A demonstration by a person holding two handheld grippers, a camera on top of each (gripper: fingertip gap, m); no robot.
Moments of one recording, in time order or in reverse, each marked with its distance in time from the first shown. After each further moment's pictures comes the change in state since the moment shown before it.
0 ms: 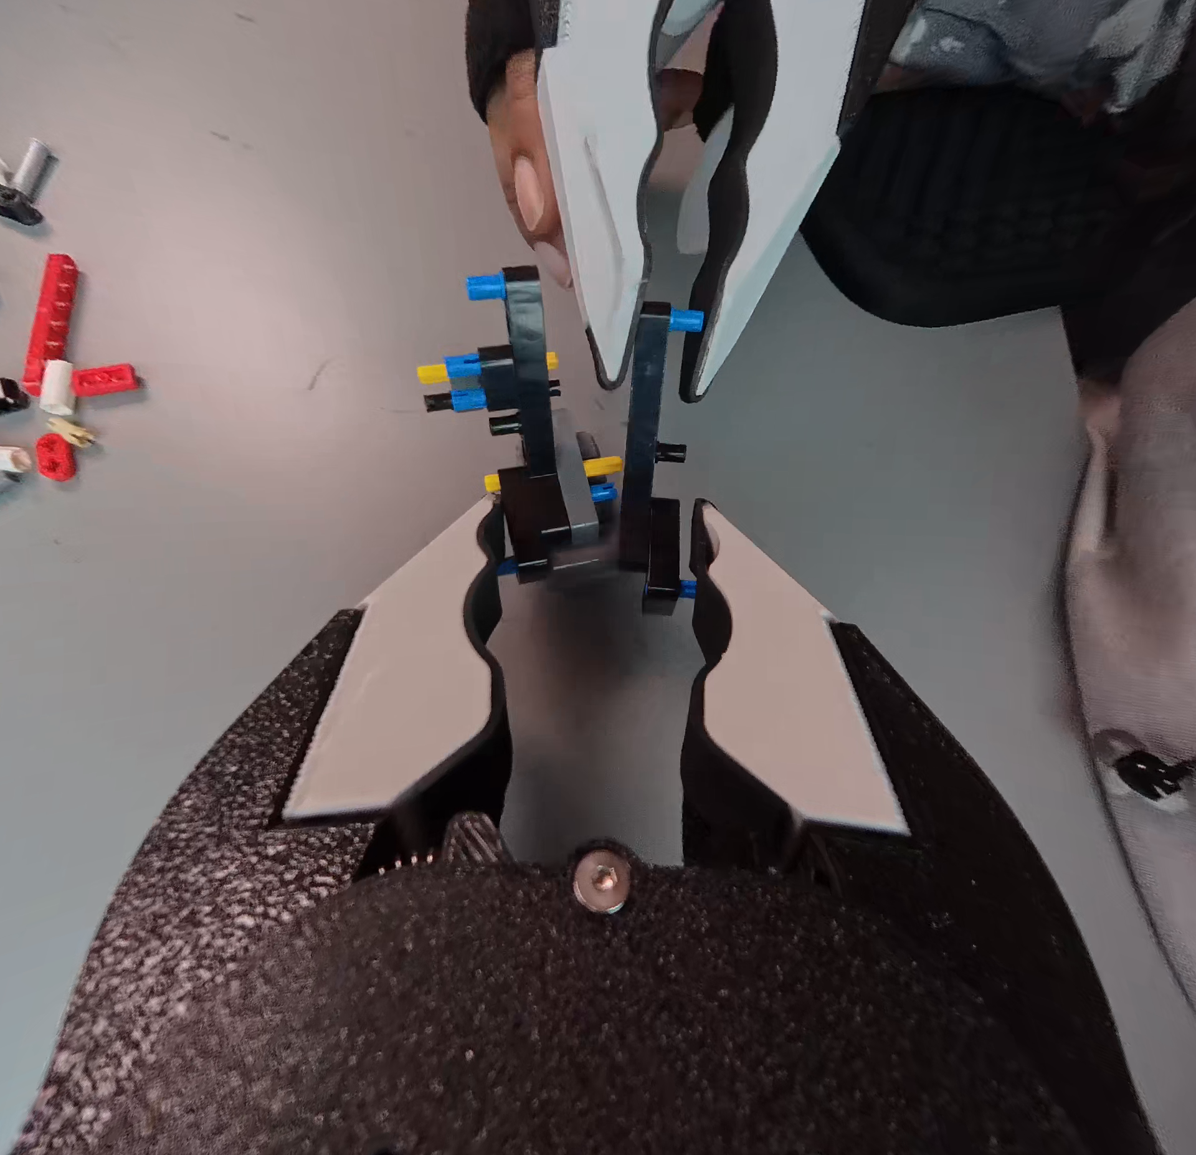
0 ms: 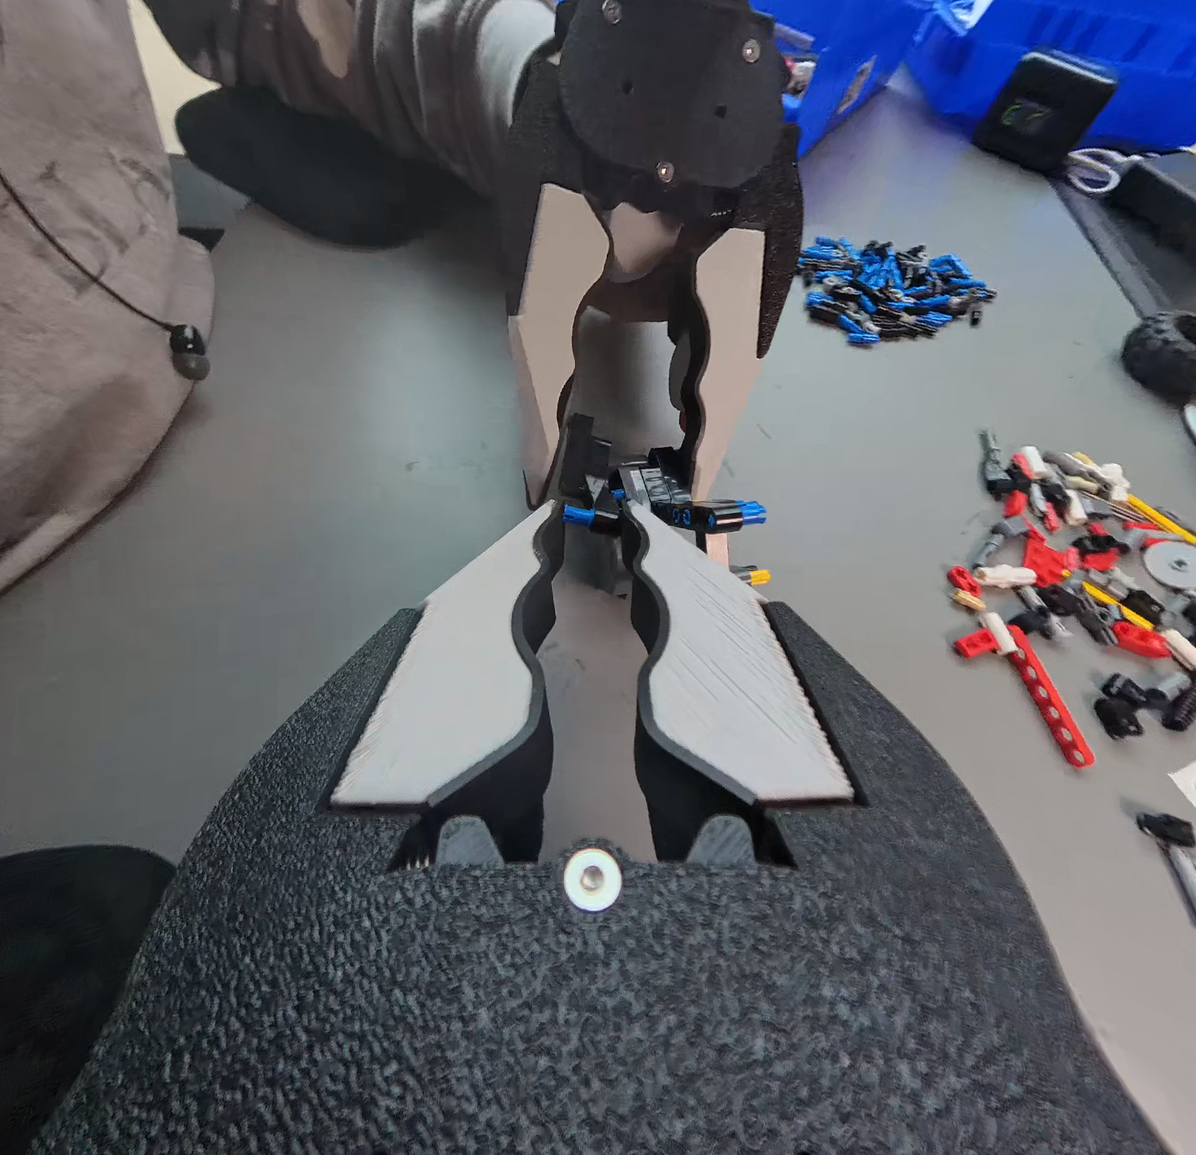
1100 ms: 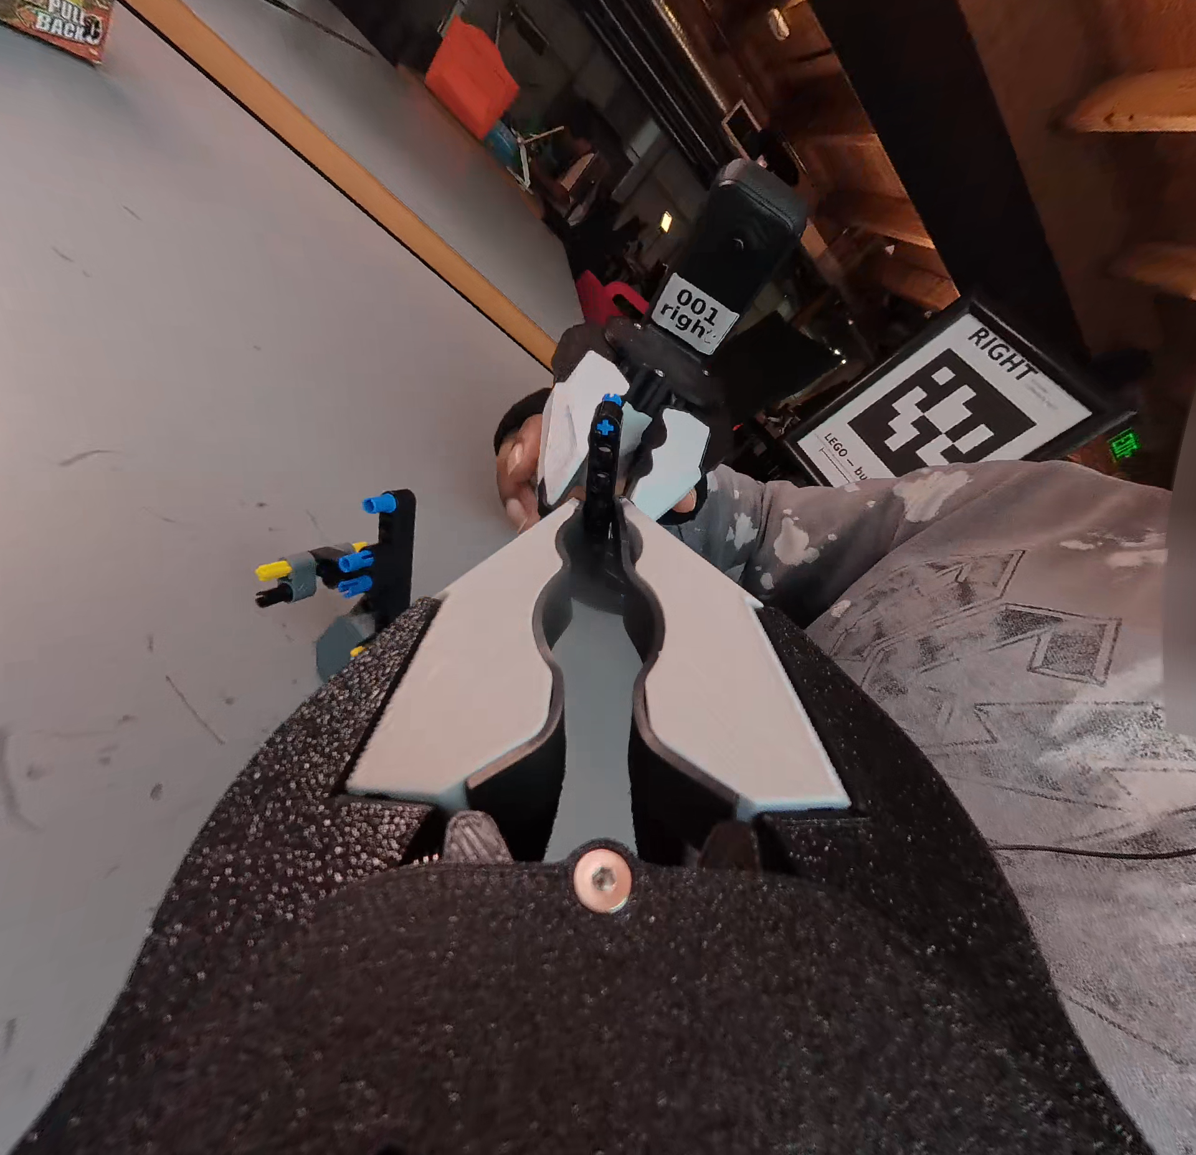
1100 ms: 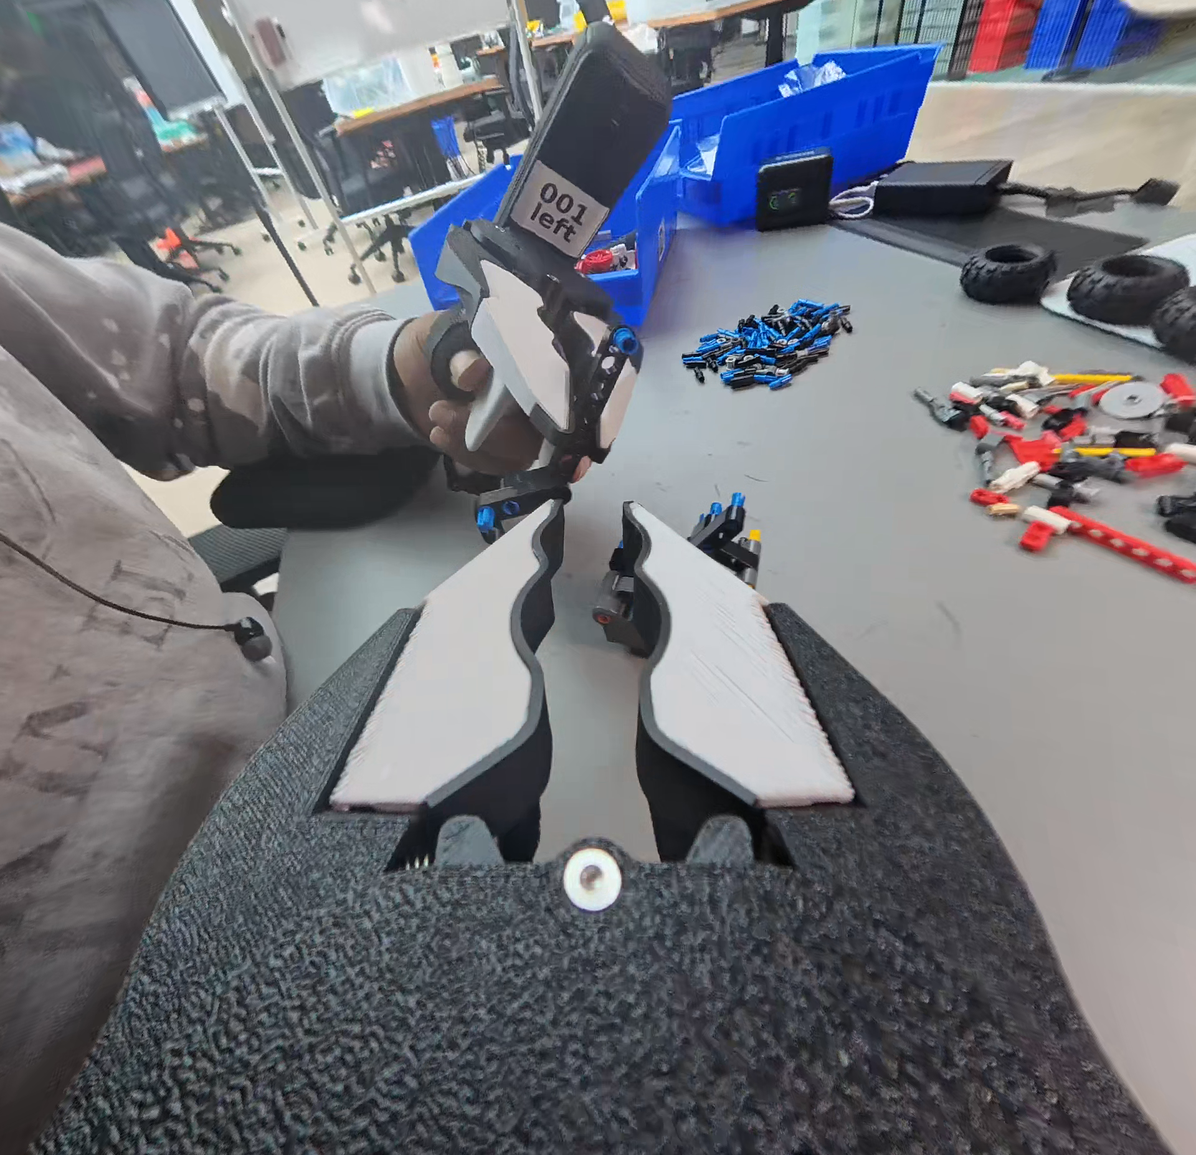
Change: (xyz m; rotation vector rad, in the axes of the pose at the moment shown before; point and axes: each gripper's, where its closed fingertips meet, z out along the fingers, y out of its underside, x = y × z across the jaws) left arm 0.043 -0.069 -0.059 0.544 0.410 -0.521; right arm -0.020 -0.048 -0.016 0.272 0.267 0.434
